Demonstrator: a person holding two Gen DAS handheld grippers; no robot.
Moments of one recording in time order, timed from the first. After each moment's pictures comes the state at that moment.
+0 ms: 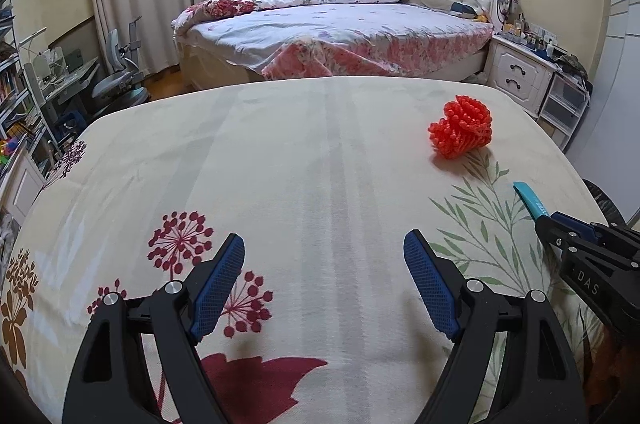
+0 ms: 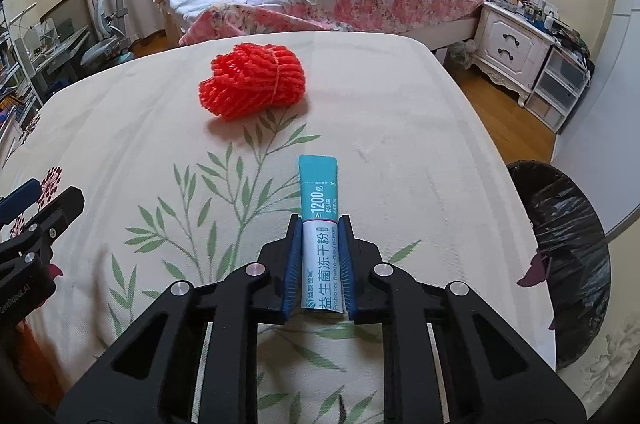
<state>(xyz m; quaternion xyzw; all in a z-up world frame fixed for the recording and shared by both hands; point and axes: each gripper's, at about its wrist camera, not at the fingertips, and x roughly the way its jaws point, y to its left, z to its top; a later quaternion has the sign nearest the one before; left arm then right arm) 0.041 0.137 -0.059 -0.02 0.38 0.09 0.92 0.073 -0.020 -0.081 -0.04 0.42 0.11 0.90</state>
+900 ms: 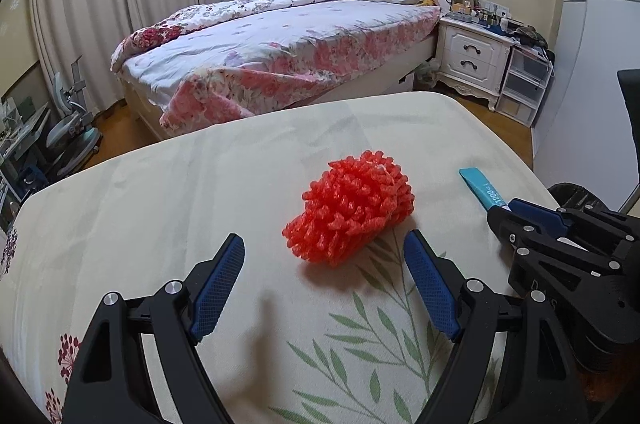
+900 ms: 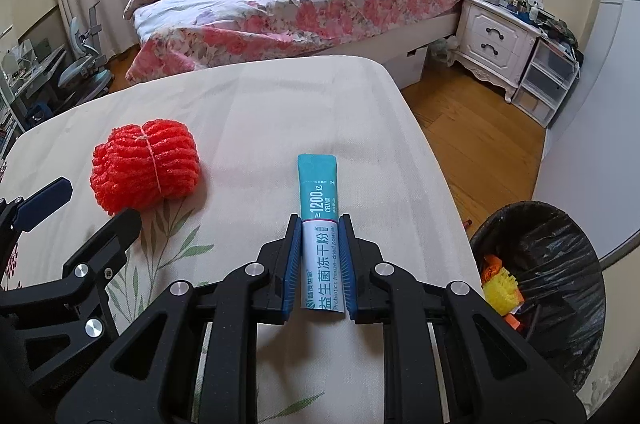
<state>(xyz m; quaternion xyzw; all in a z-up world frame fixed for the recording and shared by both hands) 0.145 0.065 -0.065 0.03 0.38 0.01 0.92 0.160 -0.050 -0.081 -0.03 0.42 0.09 0.90</state>
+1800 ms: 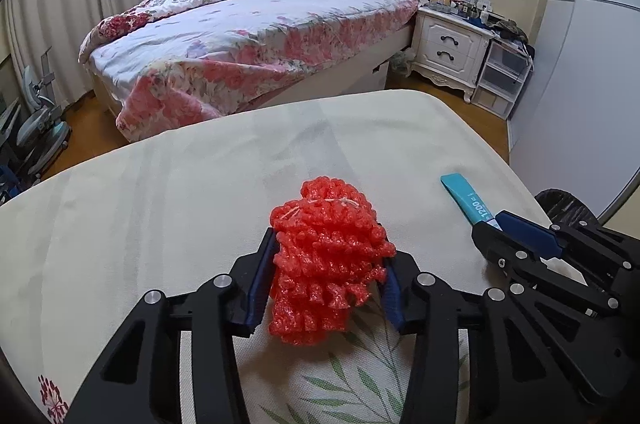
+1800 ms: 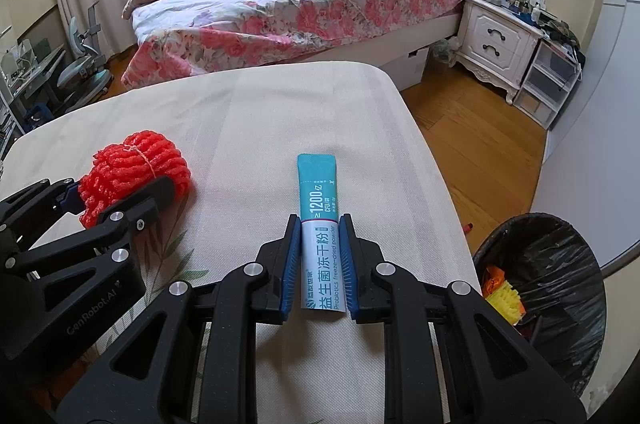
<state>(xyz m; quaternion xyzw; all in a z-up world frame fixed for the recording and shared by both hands) 0.184 0.059 -0.071 0.01 0.40 -0.05 0.91 0.170 -0.050 -0.081 -0.03 0.42 0.09 0.90</state>
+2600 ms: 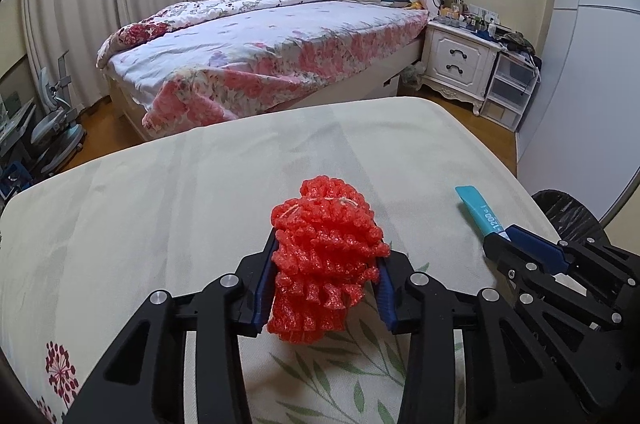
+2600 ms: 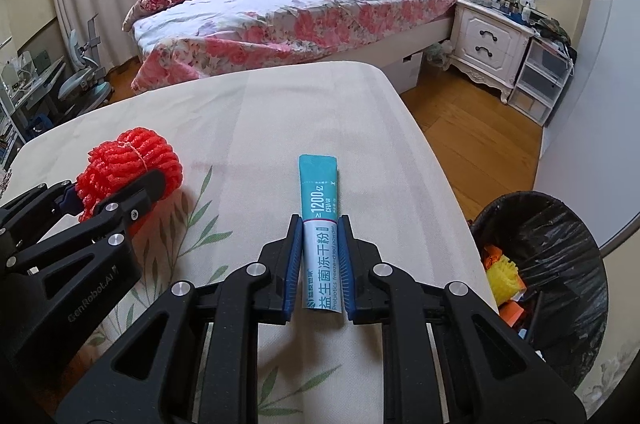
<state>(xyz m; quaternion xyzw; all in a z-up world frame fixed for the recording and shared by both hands) 0.146 0.063 -0.061 0.01 0.38 -0.02 0.93 0.127 -0.053 -0.076 -0.01 0.40 0.08 0.91</state>
